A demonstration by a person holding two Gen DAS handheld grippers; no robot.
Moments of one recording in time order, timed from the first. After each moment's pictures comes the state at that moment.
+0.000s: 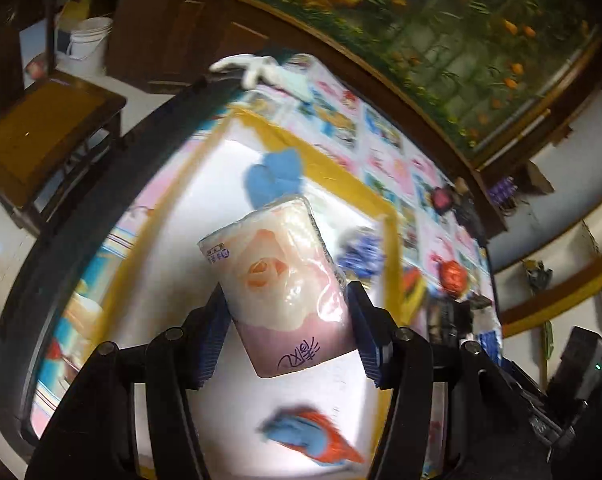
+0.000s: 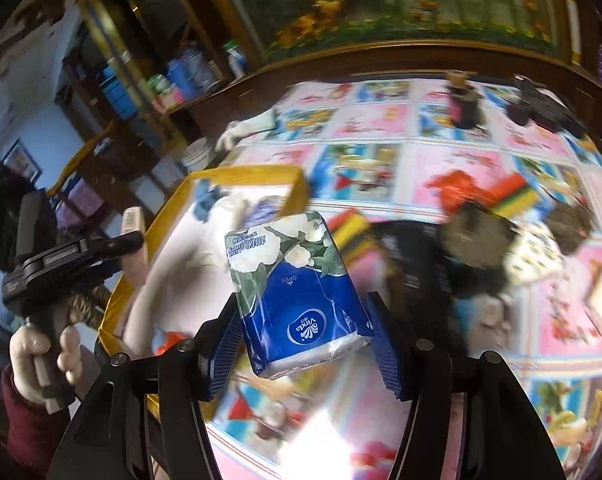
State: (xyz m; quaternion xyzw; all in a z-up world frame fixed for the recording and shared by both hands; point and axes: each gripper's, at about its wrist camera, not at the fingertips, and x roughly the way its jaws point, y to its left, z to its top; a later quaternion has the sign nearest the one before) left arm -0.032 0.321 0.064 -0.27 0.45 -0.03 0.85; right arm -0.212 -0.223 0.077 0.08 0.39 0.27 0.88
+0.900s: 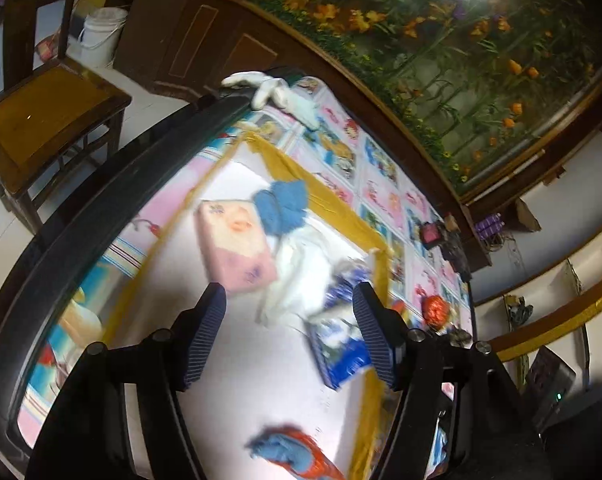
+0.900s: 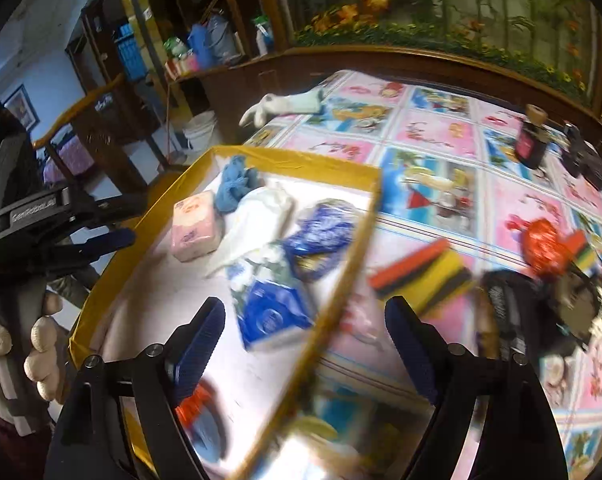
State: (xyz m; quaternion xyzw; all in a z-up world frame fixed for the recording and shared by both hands) left arm -0.045 0.326 0.077 -0.32 0.40 -0.04 0.86; right arm -0.186 -0.127 0.064 0.01 0.38 0.26 0.89
